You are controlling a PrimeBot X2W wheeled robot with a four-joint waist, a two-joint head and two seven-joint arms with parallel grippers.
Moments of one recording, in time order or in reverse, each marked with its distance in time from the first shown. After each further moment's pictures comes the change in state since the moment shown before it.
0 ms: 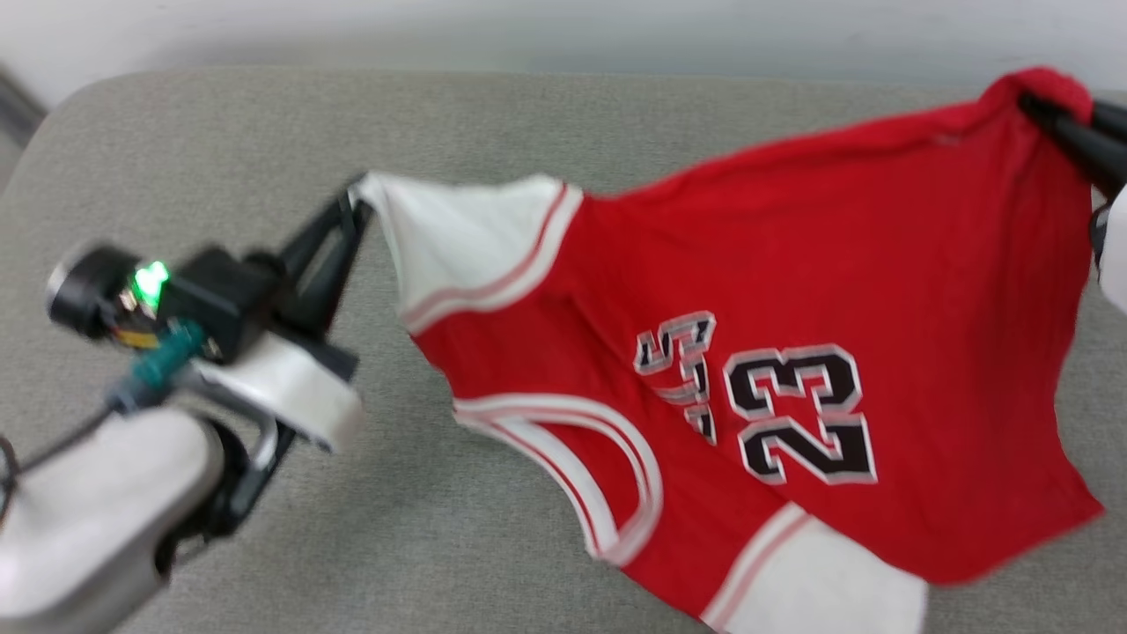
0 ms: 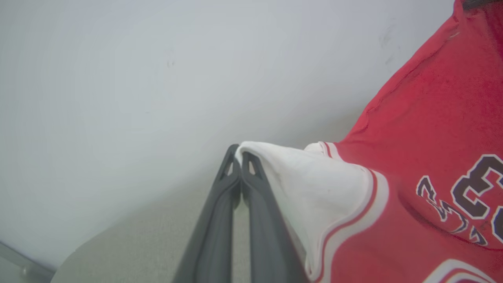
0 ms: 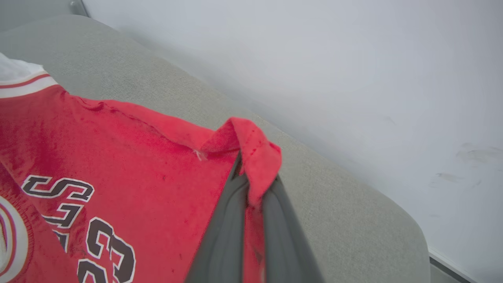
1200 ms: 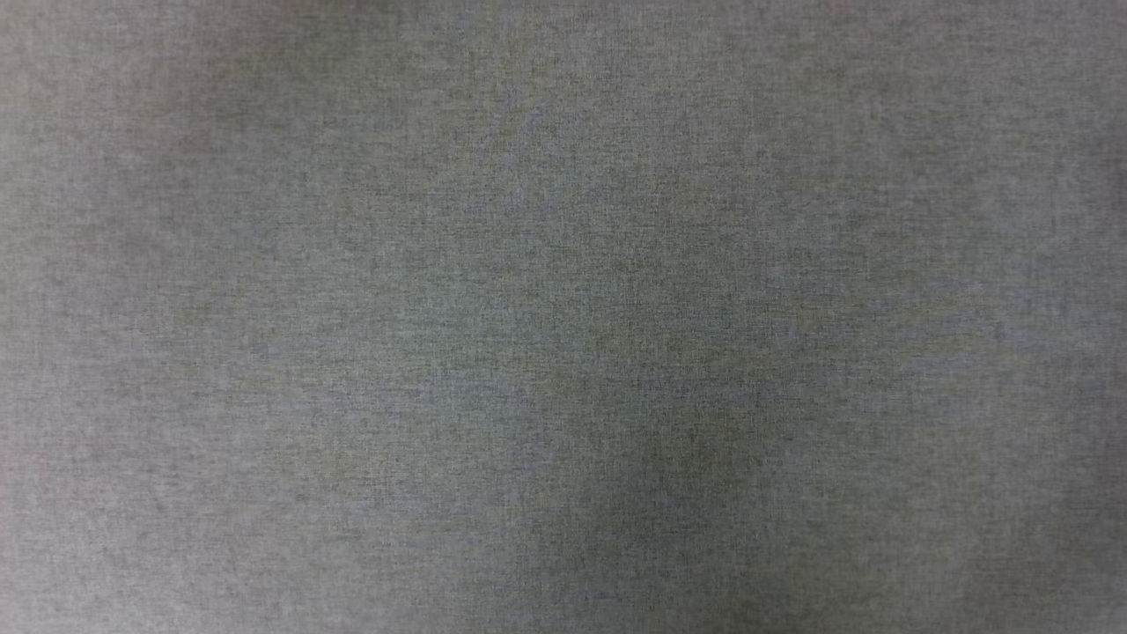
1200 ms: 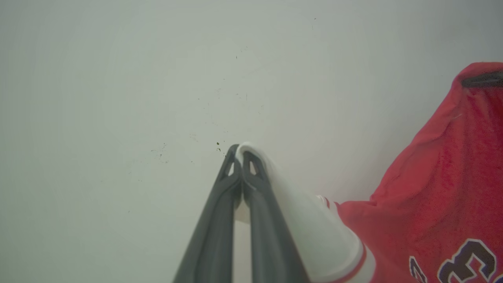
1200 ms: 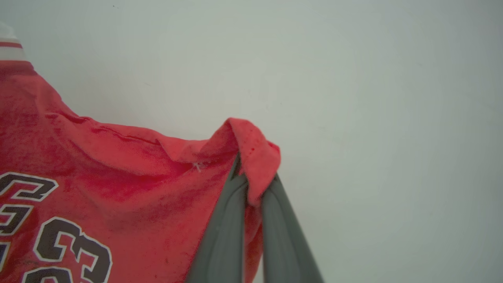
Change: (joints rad) left arm -1.288 -0.339 0.186 0.638 0.221 -0.402 0.130; right arm -1.063 0.286 -0.035 0.509 -0.408 0.000 -0.315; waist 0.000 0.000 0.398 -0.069
